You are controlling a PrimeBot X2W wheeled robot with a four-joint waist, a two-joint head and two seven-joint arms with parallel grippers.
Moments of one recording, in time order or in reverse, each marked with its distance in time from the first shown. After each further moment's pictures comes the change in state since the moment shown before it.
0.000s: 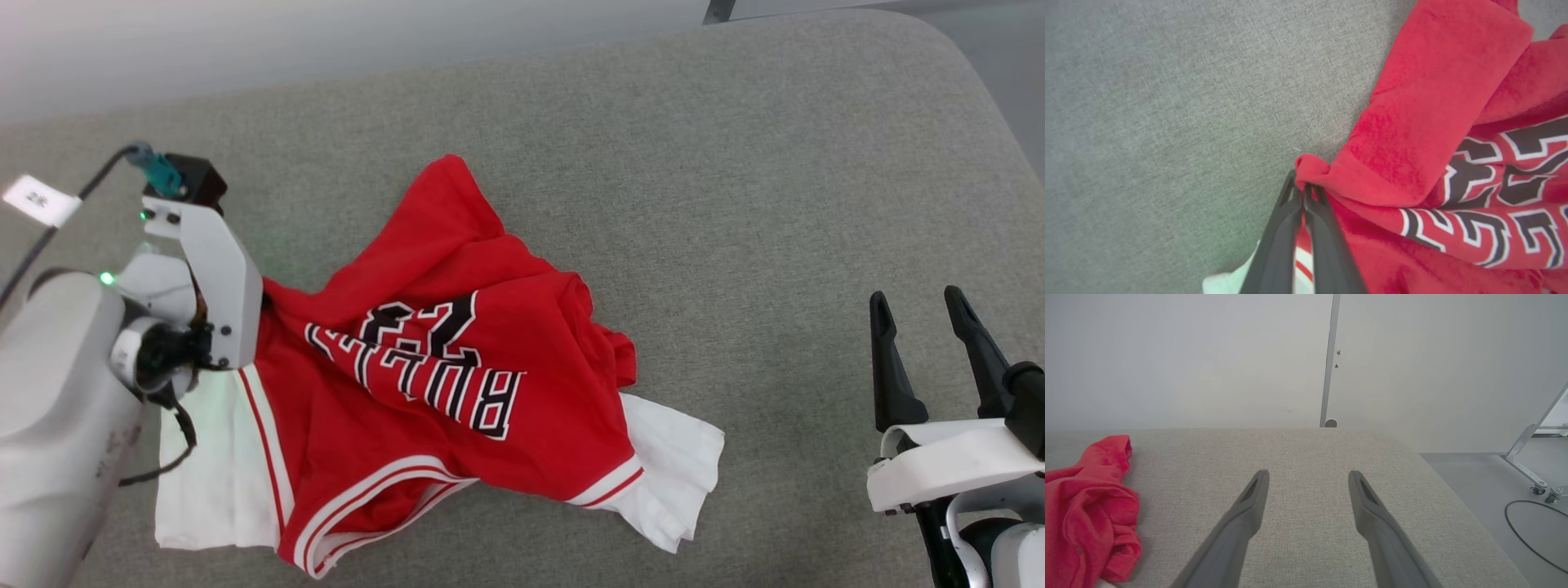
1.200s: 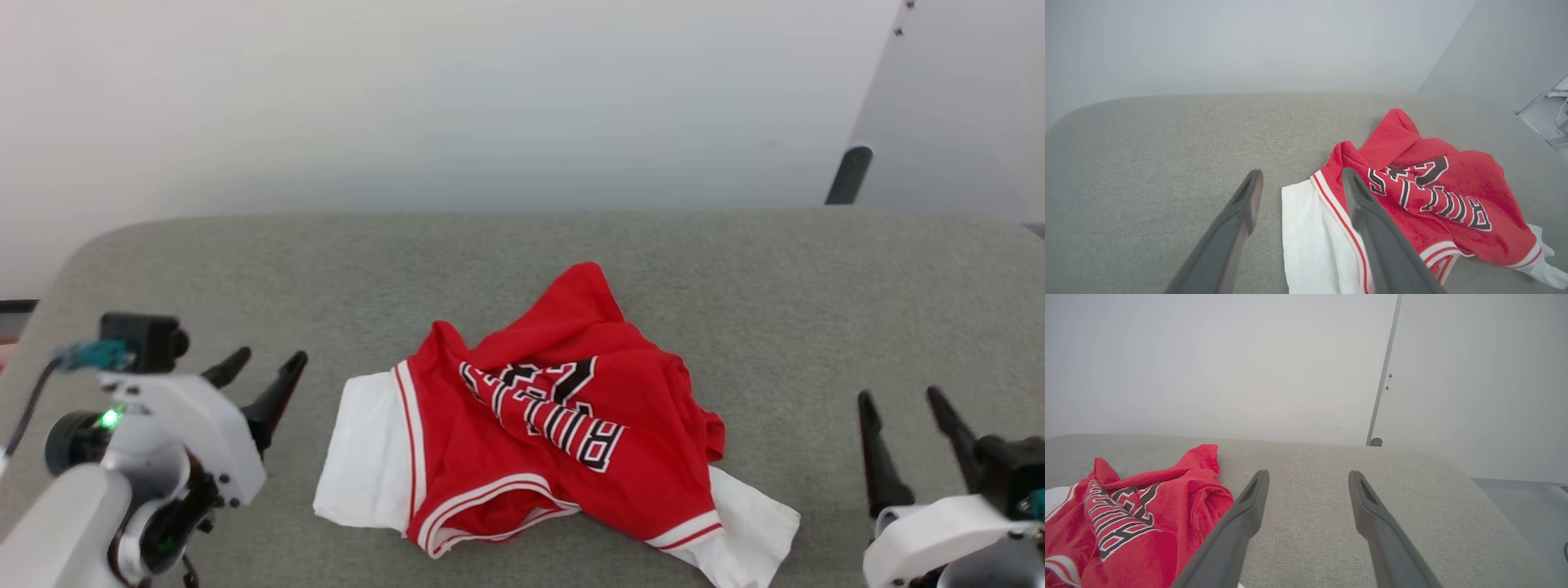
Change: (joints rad) left arm 0.471 0.051 0.160 -0.349 -0.070 0.095 -0.493; right arm 0.134 0.000 -0.013 0.028 -0.024 0.000 0.067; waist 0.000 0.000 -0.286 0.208
